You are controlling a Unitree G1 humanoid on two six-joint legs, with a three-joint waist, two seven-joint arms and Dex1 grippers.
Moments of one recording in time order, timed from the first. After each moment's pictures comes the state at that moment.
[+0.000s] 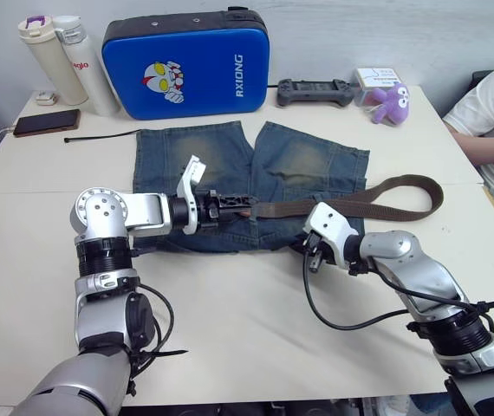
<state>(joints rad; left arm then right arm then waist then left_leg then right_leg) -0.91 0.26 0.43 0.33 -0.92 1.61 -0.14 -0.47 -0.62 0.27 -0.21 0.14 0.70 0.78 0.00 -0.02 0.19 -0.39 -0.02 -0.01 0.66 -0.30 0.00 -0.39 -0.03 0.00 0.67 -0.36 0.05</state>
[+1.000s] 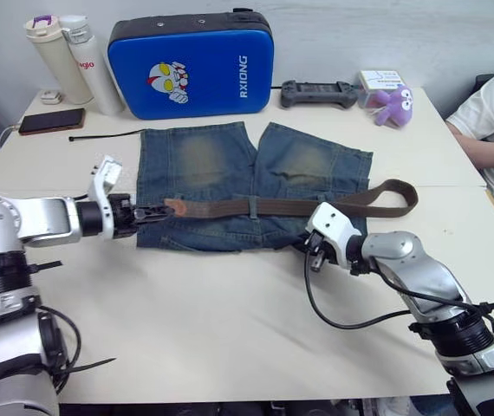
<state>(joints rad) -0.71 0.79 0.39 0.28 -1.19 1.62 -0.11 -0.47 -0.63 0.26 -0.19 0.14 0.71 0.76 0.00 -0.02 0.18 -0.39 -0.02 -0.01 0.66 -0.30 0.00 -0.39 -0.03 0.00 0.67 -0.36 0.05</state>
